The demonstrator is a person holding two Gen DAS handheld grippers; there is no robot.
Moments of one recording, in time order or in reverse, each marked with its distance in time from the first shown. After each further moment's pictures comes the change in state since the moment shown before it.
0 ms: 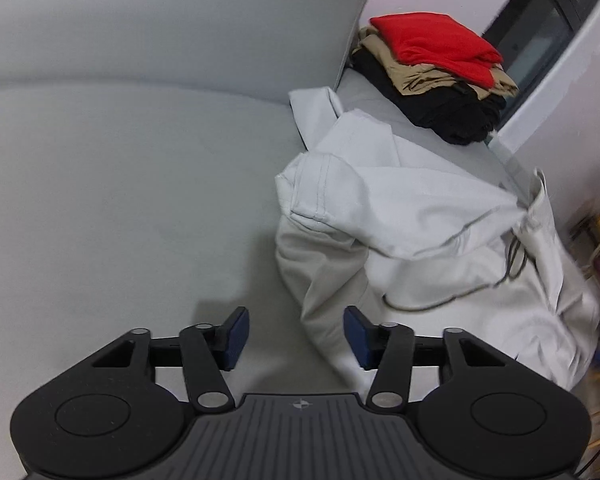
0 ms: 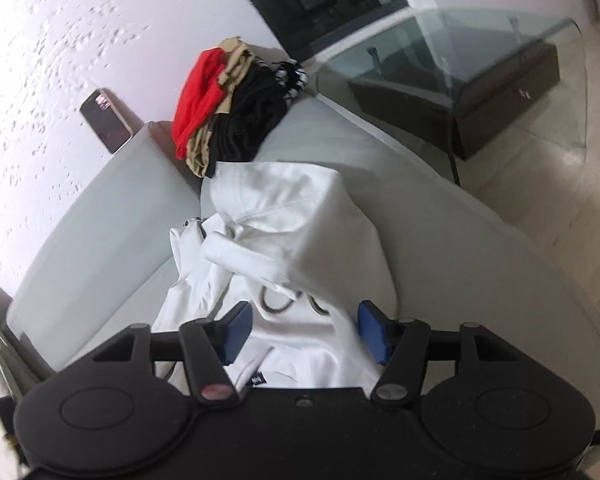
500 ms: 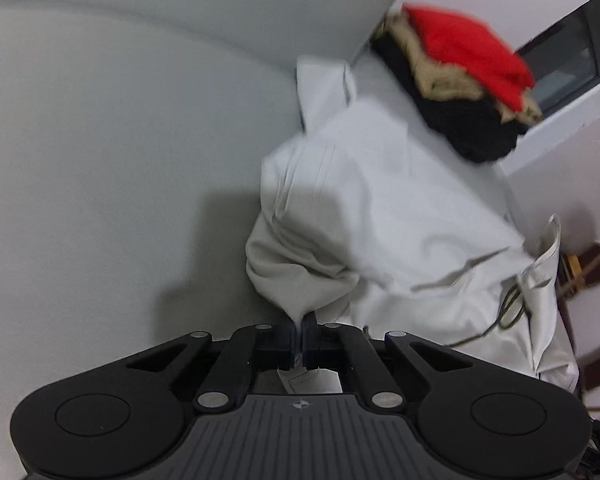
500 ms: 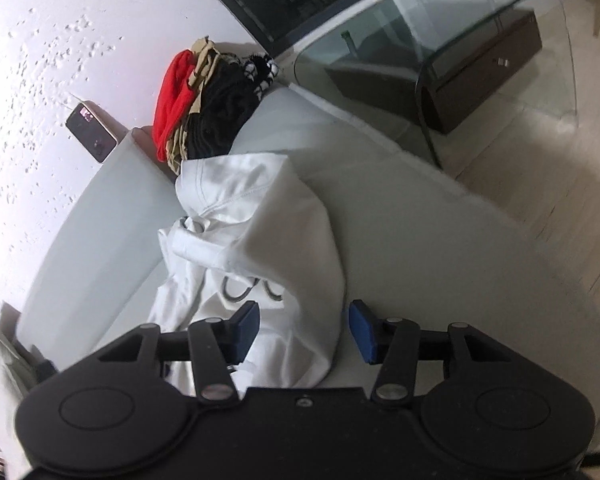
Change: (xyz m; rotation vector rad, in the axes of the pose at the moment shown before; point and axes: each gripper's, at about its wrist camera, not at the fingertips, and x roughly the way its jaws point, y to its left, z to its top) left arm 0.026 0.004 0.020 -0.142 0.021 -0.059; right arm -0.004 -0.027 -0.002 0.015 -0.003 -0.007
